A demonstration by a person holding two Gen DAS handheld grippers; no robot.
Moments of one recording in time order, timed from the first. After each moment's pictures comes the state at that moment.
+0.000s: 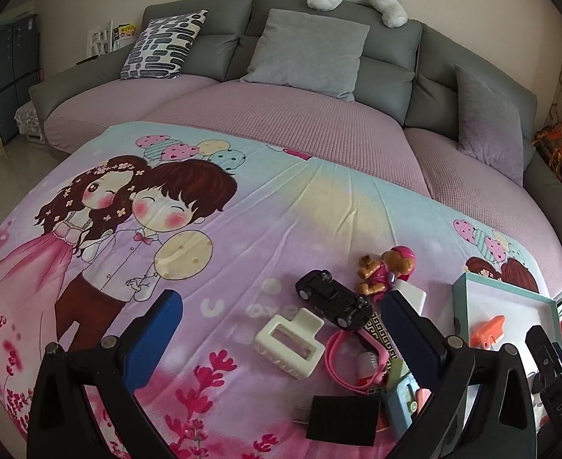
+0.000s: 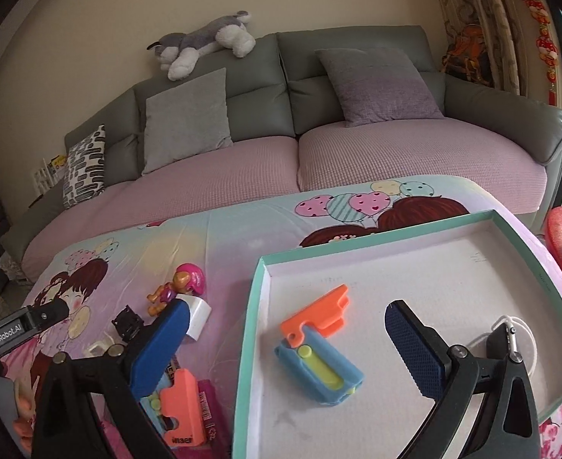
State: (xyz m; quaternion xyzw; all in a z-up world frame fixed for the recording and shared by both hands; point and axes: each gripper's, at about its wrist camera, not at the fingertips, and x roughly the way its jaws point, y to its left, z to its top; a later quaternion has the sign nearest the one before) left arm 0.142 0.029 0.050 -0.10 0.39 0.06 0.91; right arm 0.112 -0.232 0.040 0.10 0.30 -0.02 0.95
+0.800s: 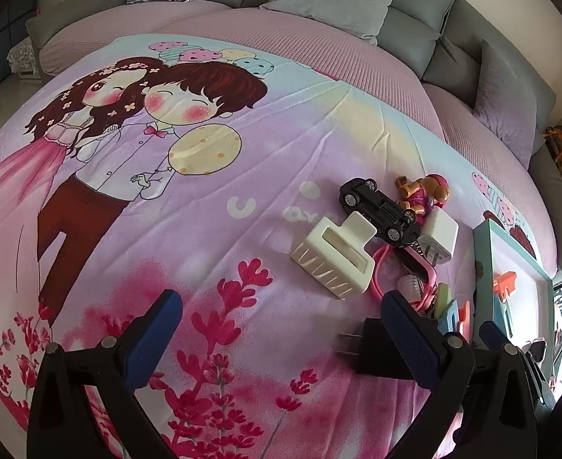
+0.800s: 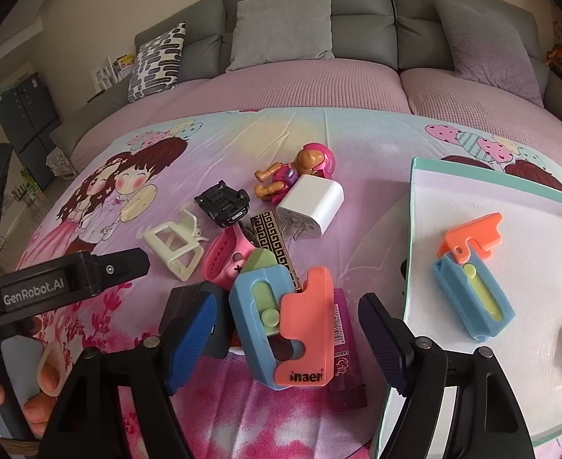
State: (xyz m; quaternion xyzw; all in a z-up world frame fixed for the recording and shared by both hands) left arm 0.125 0.057 -0.006 -0.16 0.50 0.03 0.85; right arm 0.114 -0.140 -0.009 0.02 0.43 0.12 0.89
